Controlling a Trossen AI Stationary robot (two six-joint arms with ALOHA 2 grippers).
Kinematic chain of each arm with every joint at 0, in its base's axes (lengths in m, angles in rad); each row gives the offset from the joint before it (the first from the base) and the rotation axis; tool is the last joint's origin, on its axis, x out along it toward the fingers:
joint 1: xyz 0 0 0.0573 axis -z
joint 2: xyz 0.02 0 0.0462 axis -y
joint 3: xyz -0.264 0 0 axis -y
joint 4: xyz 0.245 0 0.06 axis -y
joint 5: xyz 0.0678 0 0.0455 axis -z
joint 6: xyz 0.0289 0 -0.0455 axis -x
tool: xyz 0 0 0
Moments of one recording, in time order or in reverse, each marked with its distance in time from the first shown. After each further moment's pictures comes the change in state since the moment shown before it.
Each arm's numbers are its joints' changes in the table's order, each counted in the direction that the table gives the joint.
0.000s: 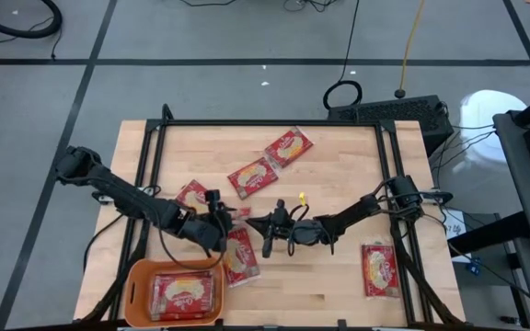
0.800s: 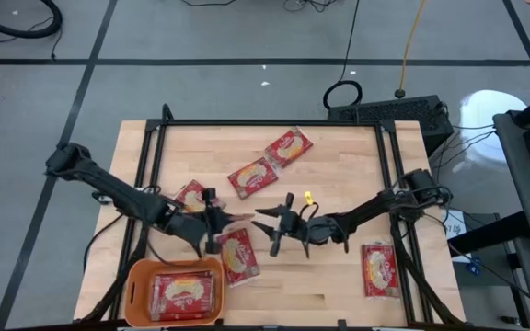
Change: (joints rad) left arm 0.028 0.130 0.000 0.036 0.050 -0.025; right arm -0.035 0.156 -0.063 -0.011 0.066 0.338
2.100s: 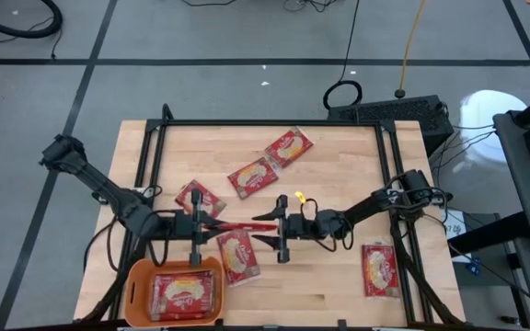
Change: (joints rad) left arm 0.165 0.143 0.000 0.600 -0.047 -0.311; right arm 0.040 -0.053 -0.029 0.355 -0.350 0.079
